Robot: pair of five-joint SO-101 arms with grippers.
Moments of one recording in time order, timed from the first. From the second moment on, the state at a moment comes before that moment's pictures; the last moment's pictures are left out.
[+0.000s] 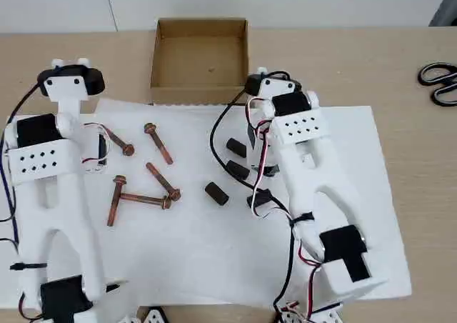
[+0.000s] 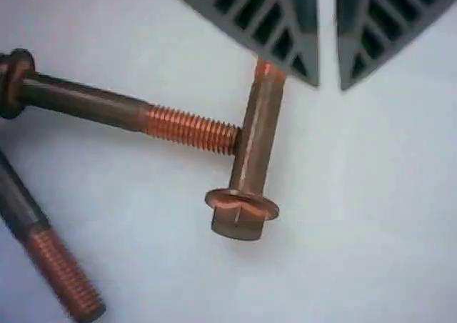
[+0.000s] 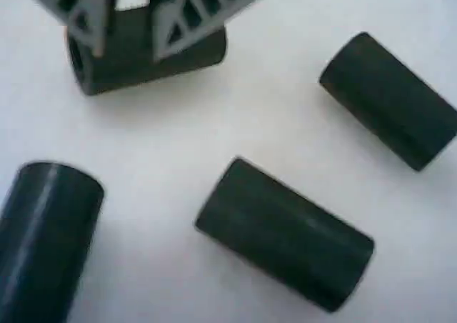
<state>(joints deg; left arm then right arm) -17.1 -13.8 11.6 91.9 -4.7 -18.3 5.3 0.5 89.2 -16.2</state>
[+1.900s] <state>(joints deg) -17.1 -13.8 18.6 87.3 -4.7 -15.2 30.2 -13.6 85.3 -15.4</state>
